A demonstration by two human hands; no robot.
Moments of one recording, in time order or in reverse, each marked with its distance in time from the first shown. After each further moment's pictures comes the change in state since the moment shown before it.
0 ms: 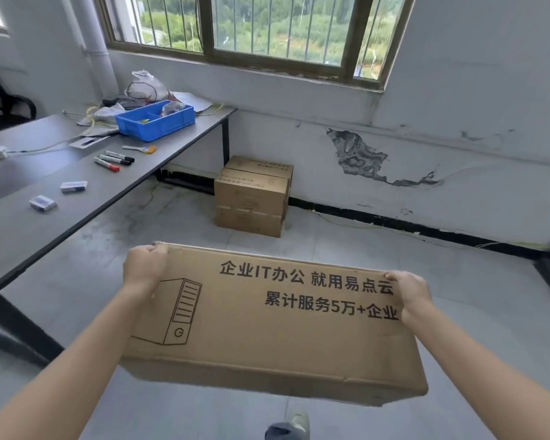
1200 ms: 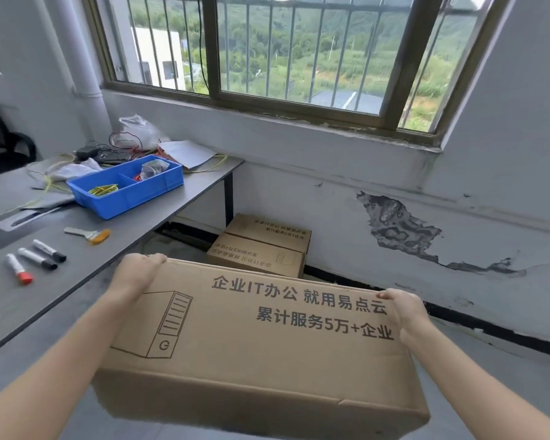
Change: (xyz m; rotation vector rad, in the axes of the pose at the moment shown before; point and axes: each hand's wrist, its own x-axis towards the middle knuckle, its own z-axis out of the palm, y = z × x) left_hand 0.406 0.194 0.215 0.037 -0.013 -0.048; right_hand 0.414 -0.229 0.229 0.013 -0.148 0.014
